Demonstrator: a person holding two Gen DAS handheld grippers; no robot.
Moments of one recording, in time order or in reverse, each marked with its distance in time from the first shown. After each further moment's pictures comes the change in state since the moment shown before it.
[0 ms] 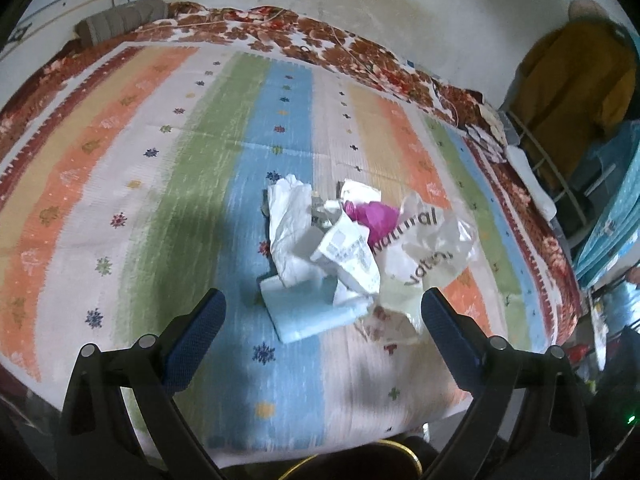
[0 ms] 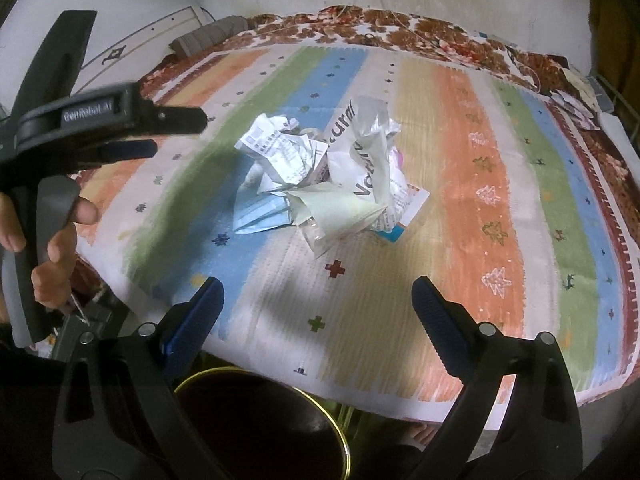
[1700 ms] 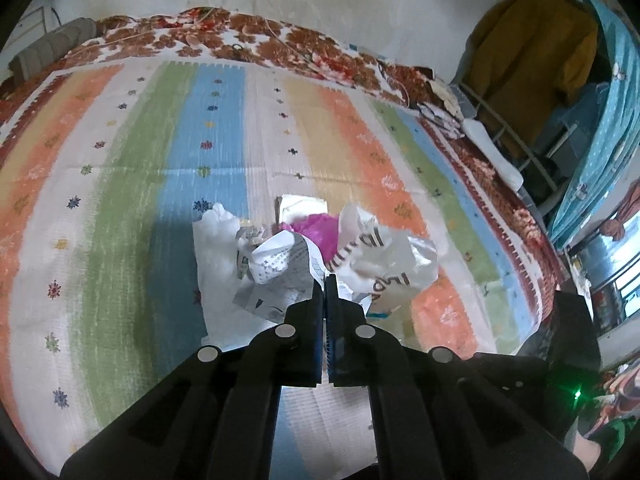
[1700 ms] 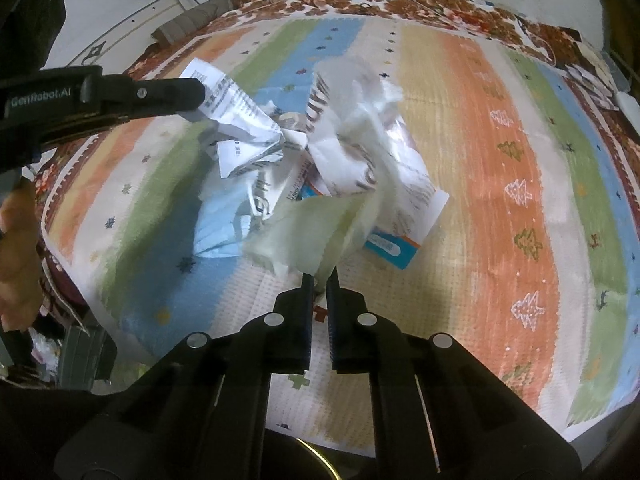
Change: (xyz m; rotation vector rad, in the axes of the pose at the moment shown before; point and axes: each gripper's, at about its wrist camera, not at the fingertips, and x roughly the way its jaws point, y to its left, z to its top) left arm 0.041 -0.036 0.033 0.166 0.031 -0.139; right arm 0.073 -0.021 0.033 0.035 0.079 0.033
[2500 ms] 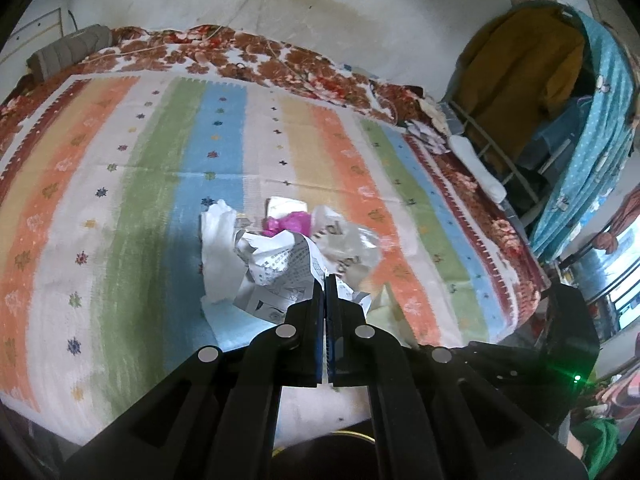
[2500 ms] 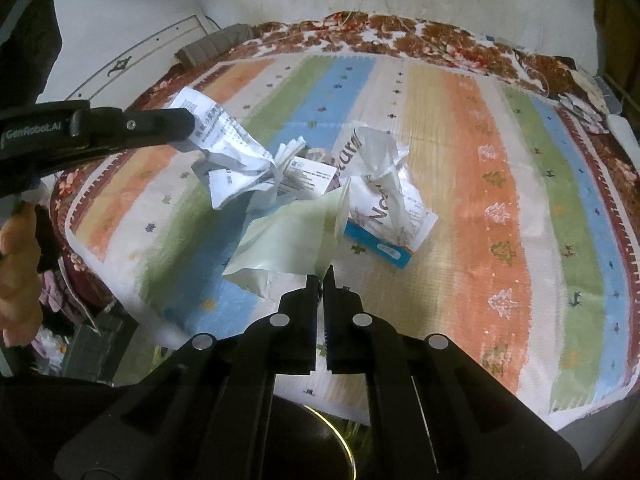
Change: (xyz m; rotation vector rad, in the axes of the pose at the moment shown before) left arm -0.078 -0.031 -0.028 -0.033 -0.054 -0.014; right arm -0.079 0.023 -0.016 -0.034 -0.107 0.013
